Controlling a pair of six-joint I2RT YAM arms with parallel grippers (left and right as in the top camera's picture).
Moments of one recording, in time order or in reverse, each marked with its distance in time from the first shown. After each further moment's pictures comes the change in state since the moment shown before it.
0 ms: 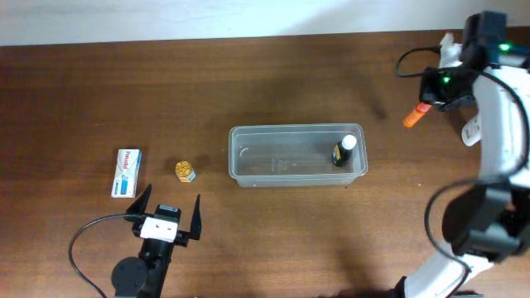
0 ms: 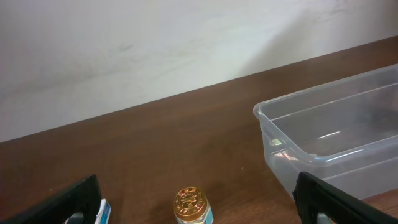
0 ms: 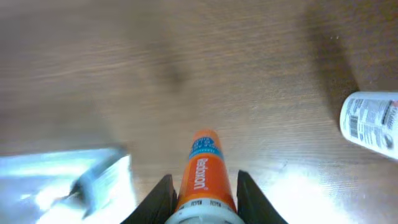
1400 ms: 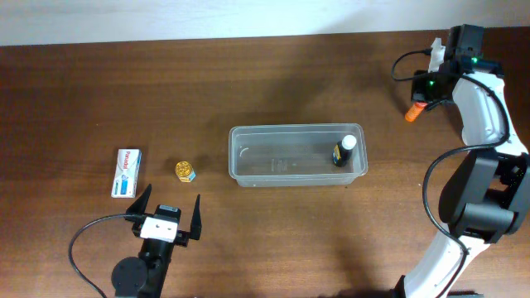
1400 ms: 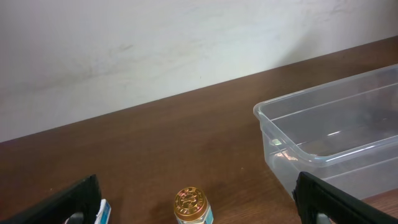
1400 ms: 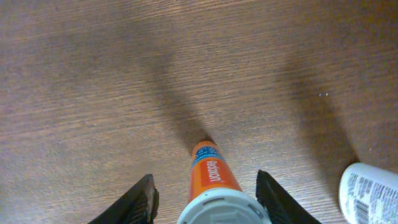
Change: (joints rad) left arm 0.000 0.000 0.000 0.000 0.000 0.000; right arm 0.000 0.157 -0.167 0.434 0.121 0.000
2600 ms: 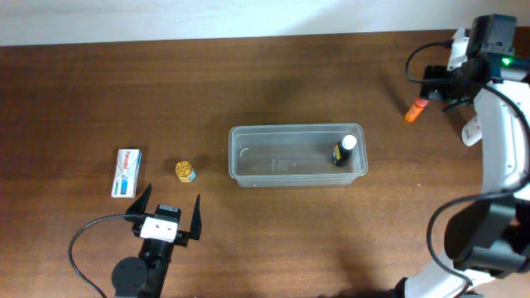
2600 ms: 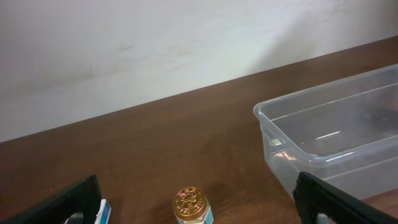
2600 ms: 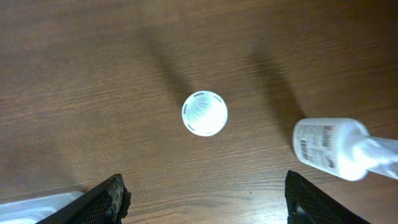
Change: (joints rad) left arm 0.000 0.000 0.000 0.000 0.000 0.000; right arm 0.000 -0.220 0.000 -0.174 0.024 0.019
